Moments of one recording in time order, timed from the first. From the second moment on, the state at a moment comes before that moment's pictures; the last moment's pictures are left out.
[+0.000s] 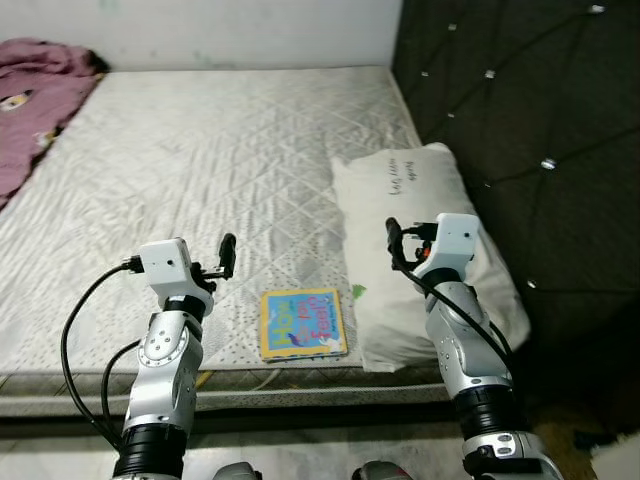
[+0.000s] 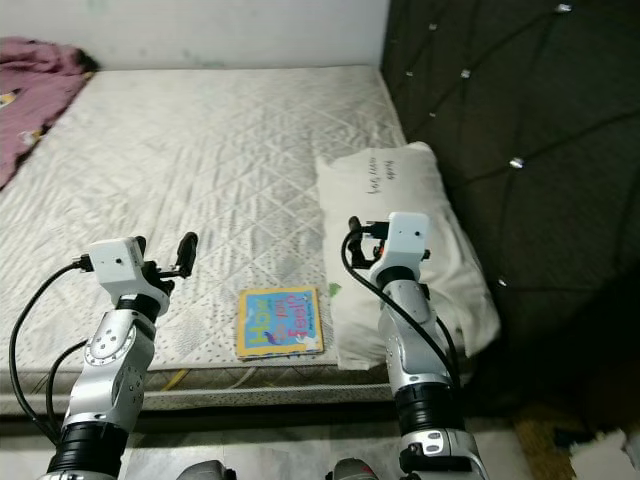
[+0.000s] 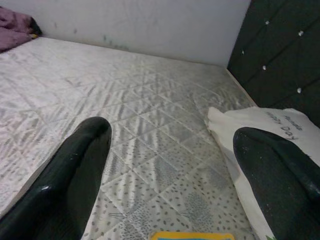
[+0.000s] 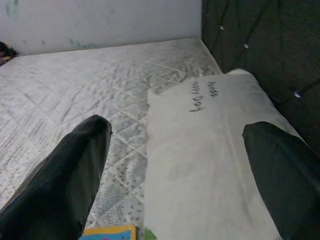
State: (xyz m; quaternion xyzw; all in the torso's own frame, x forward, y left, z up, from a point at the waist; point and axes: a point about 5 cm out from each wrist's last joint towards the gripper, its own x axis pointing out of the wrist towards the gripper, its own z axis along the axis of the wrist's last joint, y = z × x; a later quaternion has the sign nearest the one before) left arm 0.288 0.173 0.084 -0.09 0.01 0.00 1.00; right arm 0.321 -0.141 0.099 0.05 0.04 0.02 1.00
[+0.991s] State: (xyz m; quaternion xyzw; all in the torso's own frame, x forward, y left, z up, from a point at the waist) left arm 0.295 0.169 0.089 -0.11 0.01 0.01 0.99; right arm 0.327 -0.130 0.100 0.06 0.05 0.03 1.00
